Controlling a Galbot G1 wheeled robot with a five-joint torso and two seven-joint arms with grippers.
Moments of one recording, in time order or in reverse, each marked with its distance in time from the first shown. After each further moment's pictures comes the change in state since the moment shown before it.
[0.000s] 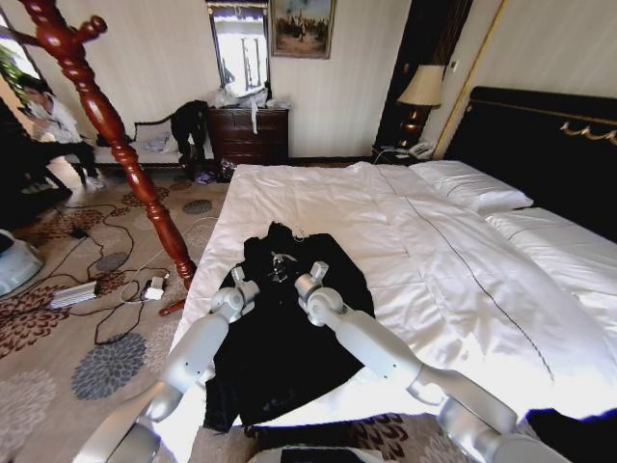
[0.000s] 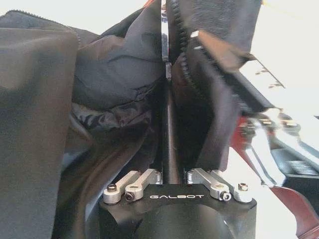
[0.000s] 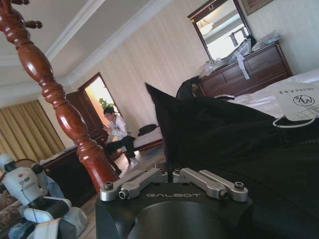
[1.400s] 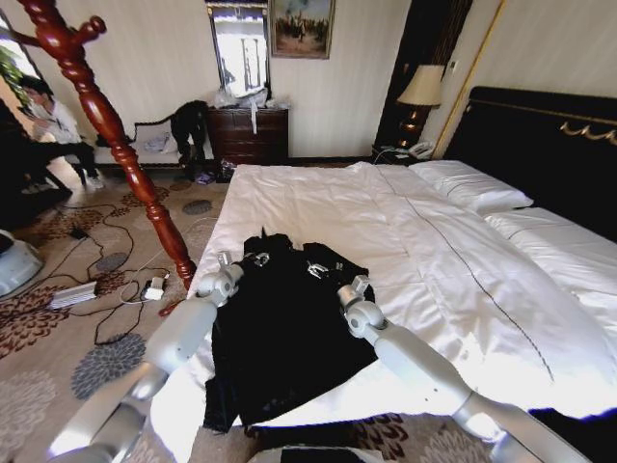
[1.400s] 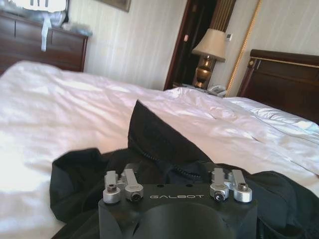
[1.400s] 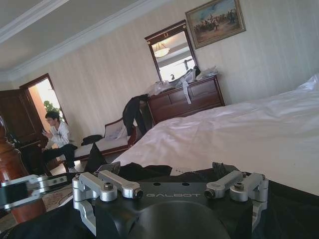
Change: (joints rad) left arm -0.084 0.162 0.054 -0.075 0.262 -0.175 -0.233; right arm -0.174 -0.230 0.171 0.082 -0.093 0.070 0.018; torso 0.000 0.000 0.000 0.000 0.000
